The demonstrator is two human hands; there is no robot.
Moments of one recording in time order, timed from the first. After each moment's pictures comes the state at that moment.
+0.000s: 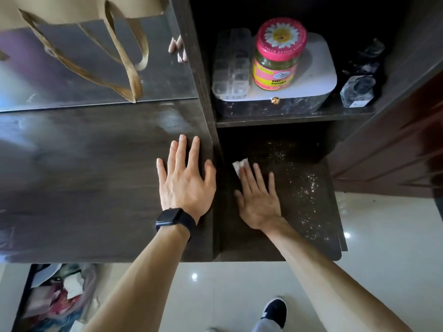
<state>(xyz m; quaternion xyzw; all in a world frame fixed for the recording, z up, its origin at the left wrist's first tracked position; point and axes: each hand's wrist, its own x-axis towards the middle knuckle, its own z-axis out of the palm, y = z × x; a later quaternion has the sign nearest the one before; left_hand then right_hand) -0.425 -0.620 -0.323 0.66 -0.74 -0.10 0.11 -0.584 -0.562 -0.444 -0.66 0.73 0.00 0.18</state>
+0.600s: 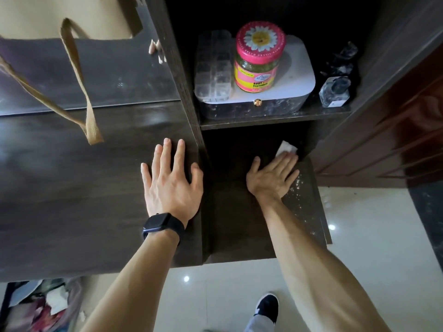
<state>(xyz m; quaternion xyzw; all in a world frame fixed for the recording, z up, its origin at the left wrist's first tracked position) -0.424 -0.620 -0.323 0.66 -0.74 -0.10 0.12 -0.621 -0.609 -0.435 -0.29 0.93 -0.06 0.20</state>
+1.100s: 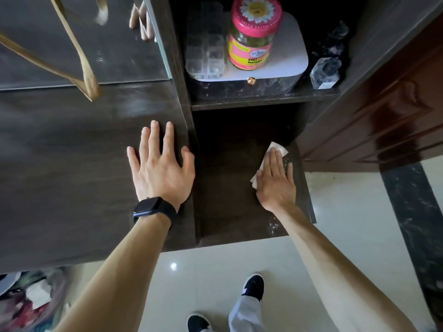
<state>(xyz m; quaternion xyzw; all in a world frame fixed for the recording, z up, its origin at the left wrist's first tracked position) -0.424 -0.620 -0.323 0.65 -0.74 -0.10 0.13 -0.656 -0.525 -0.441 -0.53 0.84 0.02 0.10</state>
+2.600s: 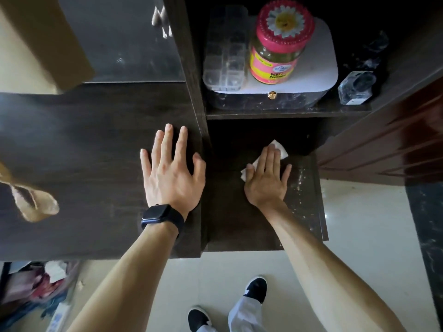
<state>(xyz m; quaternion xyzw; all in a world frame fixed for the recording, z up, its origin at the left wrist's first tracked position) -0.426 -0.621 -0.323 0.66 -0.74 -0.09 0.12 -0.618 -0.578 -0.433 -0.49 0.85 0.01 0.21</state>
